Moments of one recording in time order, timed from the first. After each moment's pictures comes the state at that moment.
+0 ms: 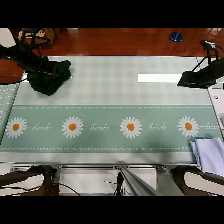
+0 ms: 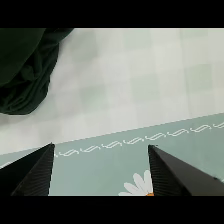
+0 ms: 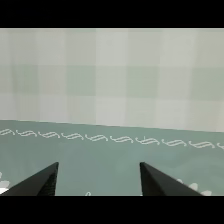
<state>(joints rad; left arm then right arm) -0.11 -1.40 1.57 1.55 -1.37 -1.46 -0.14 -1.35 1.38 -1.38 1.35 1.45</state>
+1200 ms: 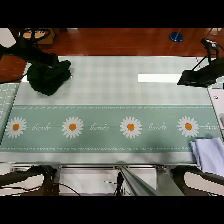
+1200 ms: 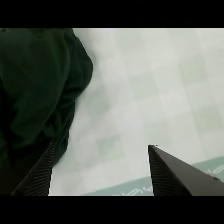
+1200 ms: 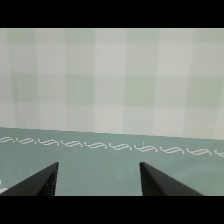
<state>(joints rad) -0.11 -1.40 1.57 1.54 -1.16 -1.34 -0.14 -1.35 1.38 -1.38 1.32 1.45</state>
